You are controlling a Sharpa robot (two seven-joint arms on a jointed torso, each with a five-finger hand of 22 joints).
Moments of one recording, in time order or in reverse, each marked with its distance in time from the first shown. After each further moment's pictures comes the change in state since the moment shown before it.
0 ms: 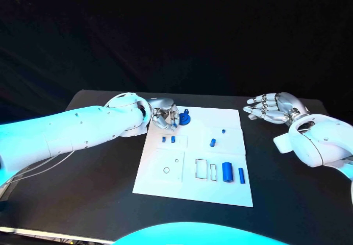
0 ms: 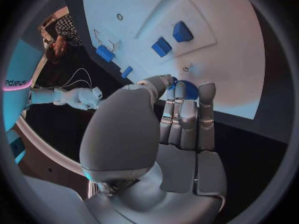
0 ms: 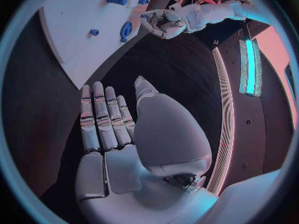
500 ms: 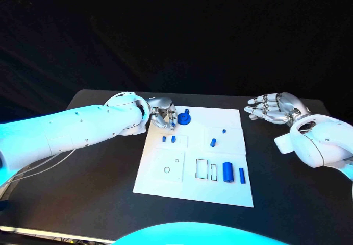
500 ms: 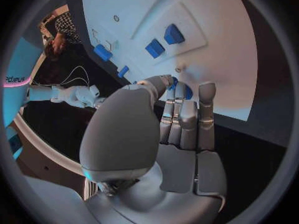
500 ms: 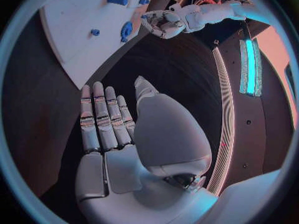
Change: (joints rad) left arm 0.000 0.001 0.001 -0.026 0.020 0.015 -0.004; left_hand 0.000 0.000 0.003 -0.003 0.000 0.000 0.000 -0.006 -0.001 0.004 0.004 -0.008 -0.003 0.000 0.000 0.000 -0.006 0.000 0.000 0.000 0.000 -0.003; right arm 0.000 0.000 0.000 -0.001 0.000 0.001 0.000; right_hand 0.000 0.000 0.000 0.000 0.000 0.000 0.000 0.000 -0.002 0.000 0.000 0.000 0.000 0.000 0.000 -0.006 -0.004 0.000 0.000 0.000 0.000 -0.007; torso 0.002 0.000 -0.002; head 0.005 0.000
